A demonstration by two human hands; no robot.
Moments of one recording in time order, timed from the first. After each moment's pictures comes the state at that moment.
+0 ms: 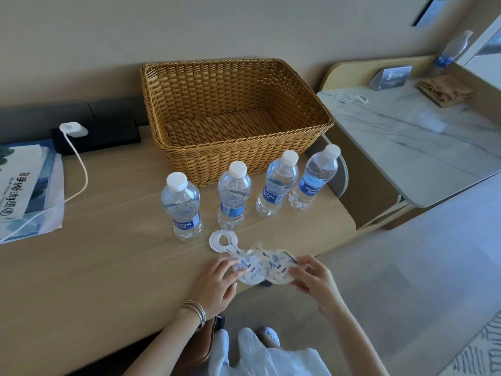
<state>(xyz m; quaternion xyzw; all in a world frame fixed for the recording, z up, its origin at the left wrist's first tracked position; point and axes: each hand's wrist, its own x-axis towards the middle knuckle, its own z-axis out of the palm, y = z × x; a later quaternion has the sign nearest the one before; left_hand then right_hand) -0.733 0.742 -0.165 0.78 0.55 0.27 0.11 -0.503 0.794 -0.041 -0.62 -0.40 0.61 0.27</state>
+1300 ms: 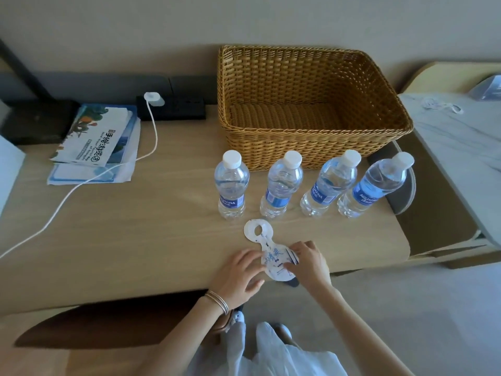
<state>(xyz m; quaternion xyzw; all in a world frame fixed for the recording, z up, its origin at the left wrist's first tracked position) -0.726 0.715 -0.162 0.72 0.64 0.24 0.10 -0.563 0.836 -0.098 -0.57 -0.76 0.31 -0.05</state>
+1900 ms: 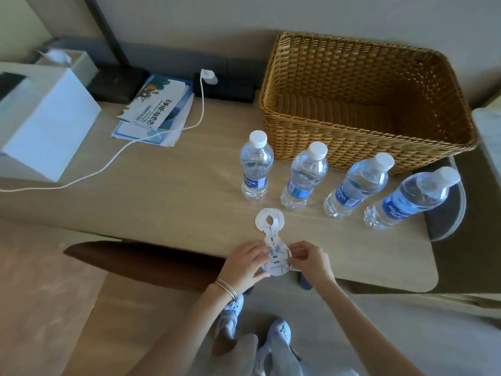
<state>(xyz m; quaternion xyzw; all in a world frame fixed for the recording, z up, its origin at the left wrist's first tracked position) -0.688 0.700 -0.155 0.65 0.72 0.21 0.08 -0.554 0.845 -0.104 -0.48 -0.73 0.48 -0.03</state>
